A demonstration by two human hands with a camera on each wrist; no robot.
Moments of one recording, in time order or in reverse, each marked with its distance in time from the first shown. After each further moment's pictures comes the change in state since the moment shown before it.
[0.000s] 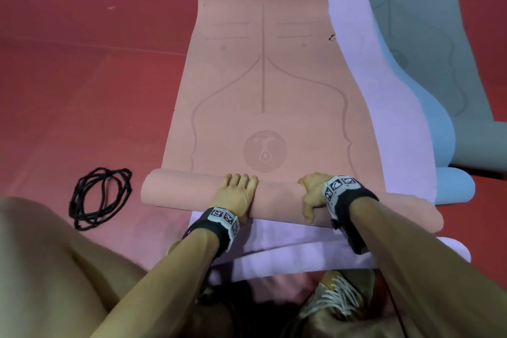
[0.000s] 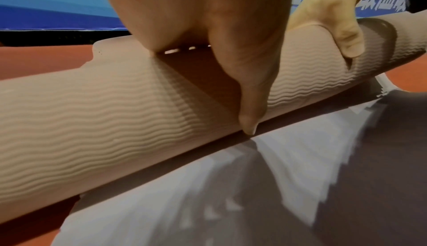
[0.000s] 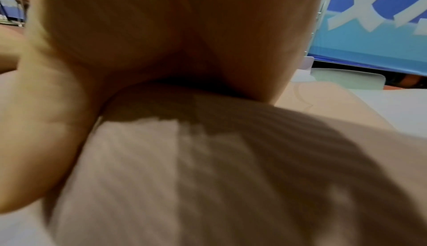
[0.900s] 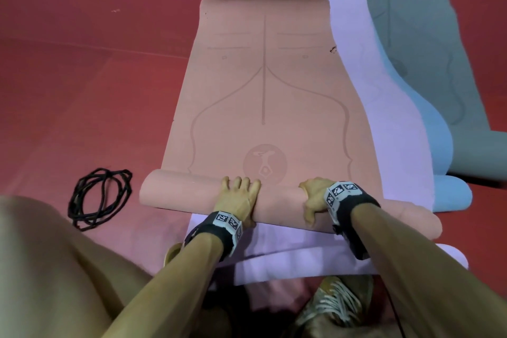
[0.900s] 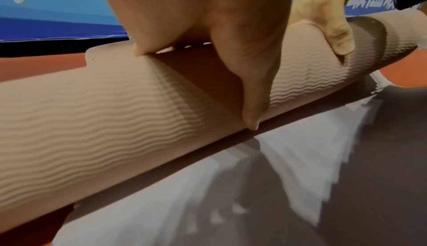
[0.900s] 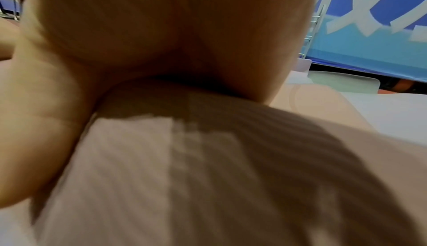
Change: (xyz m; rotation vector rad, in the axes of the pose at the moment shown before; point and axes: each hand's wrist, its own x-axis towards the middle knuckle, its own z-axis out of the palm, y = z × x) left_hand -0.004 0.007 -0.012 -0.036 -0.024 -0.057; right_hand -0.005 0.002 -0.003 0.016 -0.013 0.002
